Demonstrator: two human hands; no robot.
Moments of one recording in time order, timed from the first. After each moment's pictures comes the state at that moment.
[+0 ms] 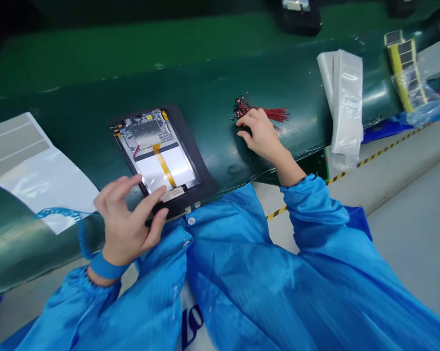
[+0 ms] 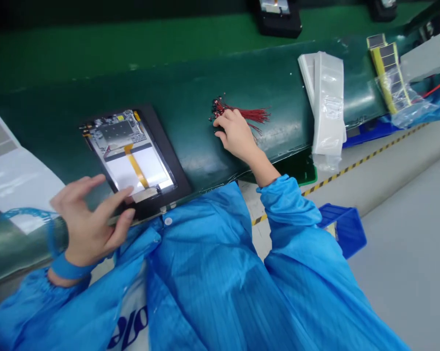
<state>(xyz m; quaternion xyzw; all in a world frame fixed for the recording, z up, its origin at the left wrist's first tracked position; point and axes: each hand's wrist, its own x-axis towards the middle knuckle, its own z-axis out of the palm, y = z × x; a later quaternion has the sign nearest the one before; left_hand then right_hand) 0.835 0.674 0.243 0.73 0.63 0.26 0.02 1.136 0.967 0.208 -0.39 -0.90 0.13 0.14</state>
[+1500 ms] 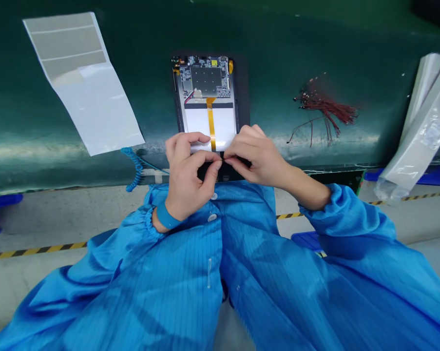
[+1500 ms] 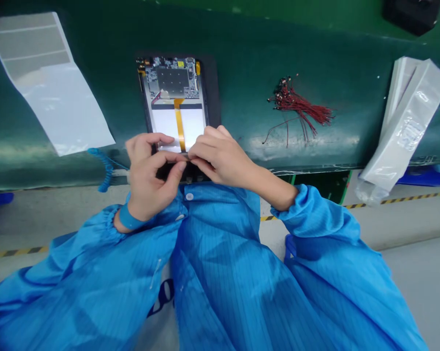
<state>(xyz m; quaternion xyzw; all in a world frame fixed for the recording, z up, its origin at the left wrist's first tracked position) 0.901 0.683 0.241 0.55 0.73 0.40 0.08 1.050 0.850 0.247 -0.06 -0.95 0.30 0.08</state>
